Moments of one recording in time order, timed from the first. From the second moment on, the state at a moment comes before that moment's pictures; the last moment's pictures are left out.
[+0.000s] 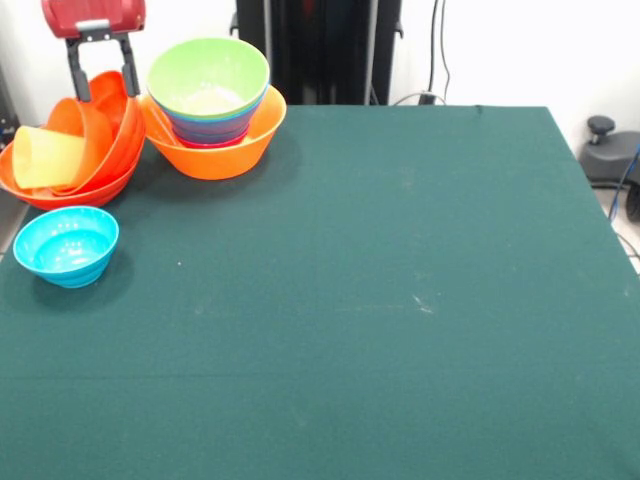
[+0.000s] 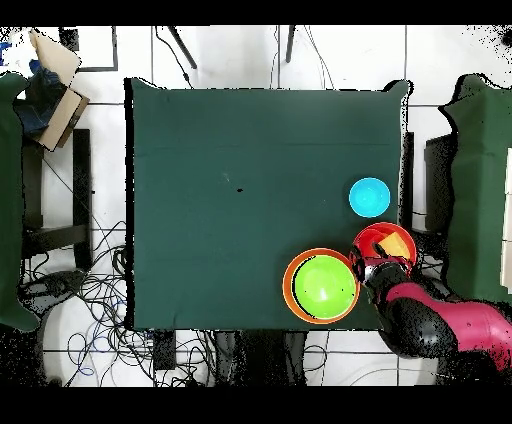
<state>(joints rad) -1.51 -0.69 0.95 2.11 -0.91 0.31 1.76</state>
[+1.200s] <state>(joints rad) -1.55 -0.42 0.95 2.01 -1.00 0.31 1.74</state>
